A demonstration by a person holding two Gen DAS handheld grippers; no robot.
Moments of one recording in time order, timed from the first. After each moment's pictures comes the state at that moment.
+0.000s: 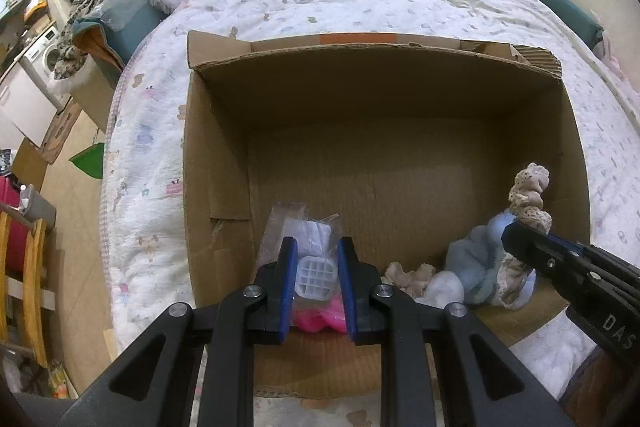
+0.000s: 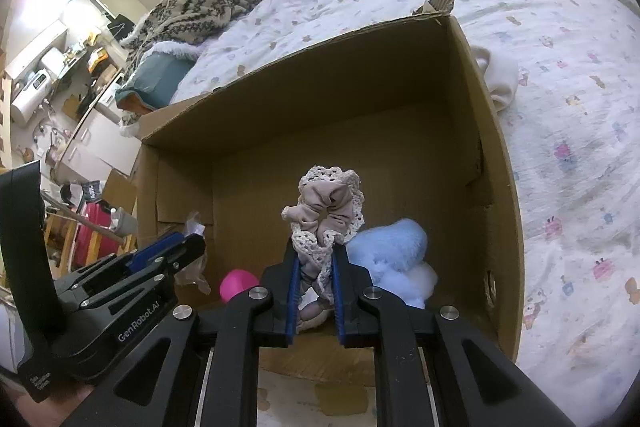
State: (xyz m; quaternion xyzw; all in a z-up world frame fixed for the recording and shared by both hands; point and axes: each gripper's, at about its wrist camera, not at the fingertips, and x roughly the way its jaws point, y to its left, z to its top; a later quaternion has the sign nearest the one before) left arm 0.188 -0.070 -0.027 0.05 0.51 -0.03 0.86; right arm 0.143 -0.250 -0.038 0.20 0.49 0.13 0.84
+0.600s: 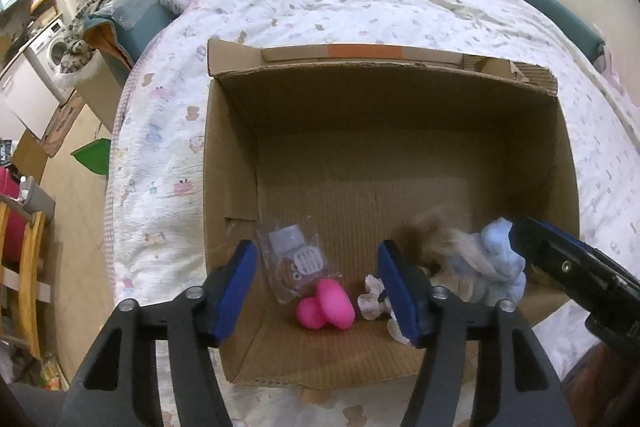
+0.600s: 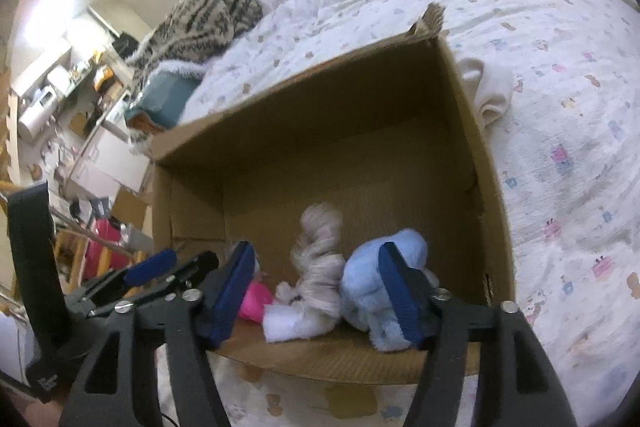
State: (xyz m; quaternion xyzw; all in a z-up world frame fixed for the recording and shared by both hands) left arm 0.182 -0.062 -0.014 0.03 0.50 -0.02 0.86; right arm 0.136 -0.264 -0.027 0.23 0.46 0.12 0.85
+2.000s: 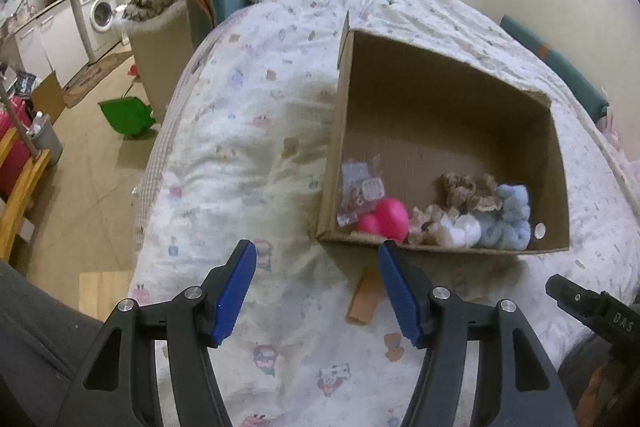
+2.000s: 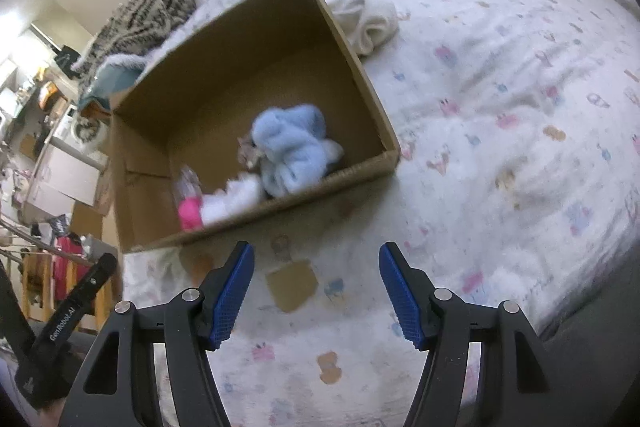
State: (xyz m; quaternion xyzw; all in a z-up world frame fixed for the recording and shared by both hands) left arm 0.069 0.012 -0.023 -0.06 0.45 0.02 0.89; right arm 0.032 -0.274 -0.048 0.22 0.51 0.01 0.83
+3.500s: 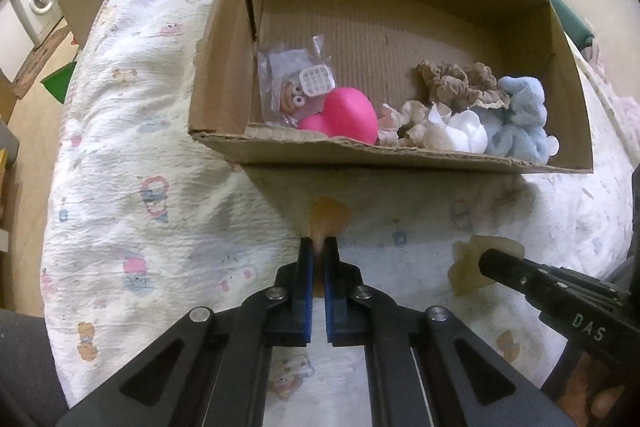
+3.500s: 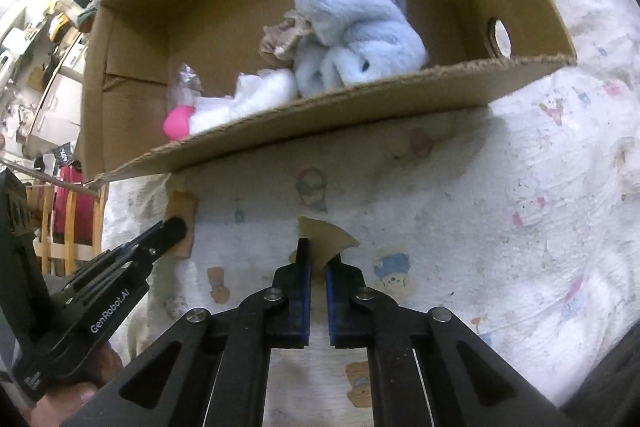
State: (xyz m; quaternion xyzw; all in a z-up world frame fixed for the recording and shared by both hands) left arm 0.097 -0.032 -0.103 -0.04 0.56 -0.06 0.83; right arm 0.062 -0.219 -0.106 0.18 0.59 0.10 0.78
